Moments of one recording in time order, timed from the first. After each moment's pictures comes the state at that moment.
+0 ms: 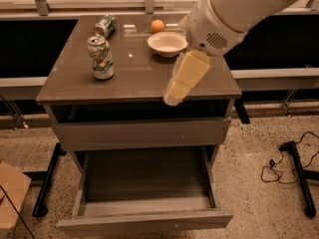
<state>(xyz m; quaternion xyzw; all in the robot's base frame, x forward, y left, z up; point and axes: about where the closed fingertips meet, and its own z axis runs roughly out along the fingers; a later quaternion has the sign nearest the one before) 0.512 -0.043 0.984 -0.63 0.71 0.06 0.31</state>
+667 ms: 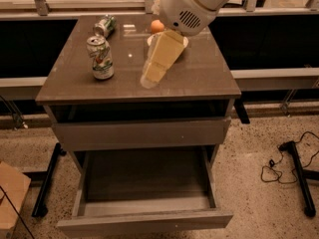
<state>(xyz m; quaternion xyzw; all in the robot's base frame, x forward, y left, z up) 0.534 0.008 1.010 -0.66 0.67 0.08 0.33</state>
